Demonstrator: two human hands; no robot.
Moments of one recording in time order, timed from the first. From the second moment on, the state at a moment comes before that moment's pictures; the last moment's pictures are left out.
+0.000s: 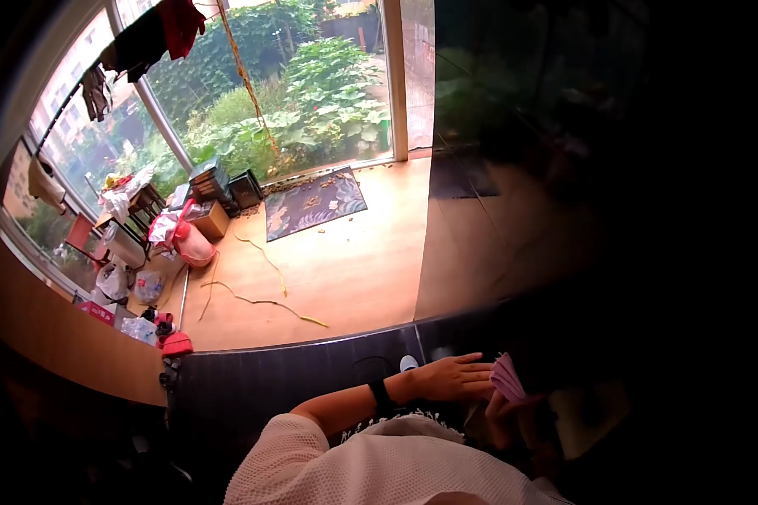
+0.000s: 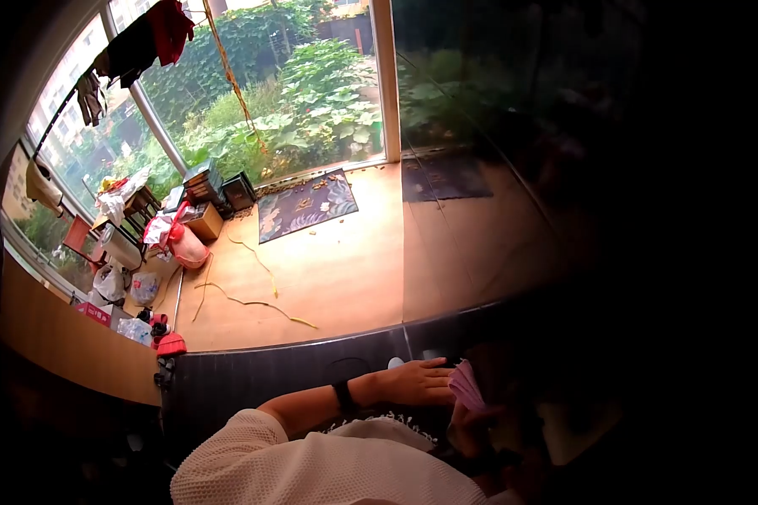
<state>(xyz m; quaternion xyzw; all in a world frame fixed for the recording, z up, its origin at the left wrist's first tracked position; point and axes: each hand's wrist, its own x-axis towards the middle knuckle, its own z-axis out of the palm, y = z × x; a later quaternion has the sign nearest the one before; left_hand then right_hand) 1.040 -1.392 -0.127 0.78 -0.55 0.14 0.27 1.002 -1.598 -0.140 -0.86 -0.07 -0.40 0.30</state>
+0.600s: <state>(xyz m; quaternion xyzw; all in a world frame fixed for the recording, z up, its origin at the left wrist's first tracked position) 1.001 -1.394 -0.077 0.82 -0.44 0.12 0.34 0.992 -1.583 -0.159 -0.91 -0.16 -0.35 0.17</state>
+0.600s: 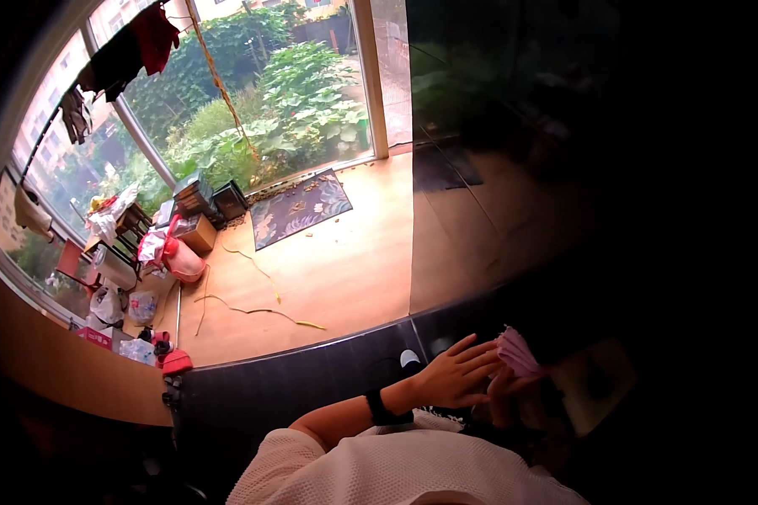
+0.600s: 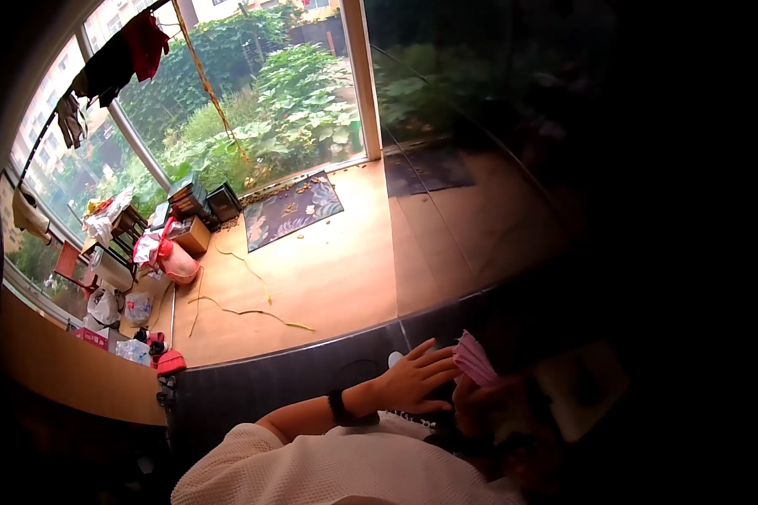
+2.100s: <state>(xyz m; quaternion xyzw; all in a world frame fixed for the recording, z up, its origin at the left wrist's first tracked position) 1.045 -1.464 0.126 0.69 -0.38 0.55 0.28 1.056 -1.622 0.114 -0.75 -0.18 -0.62 0.14</state>
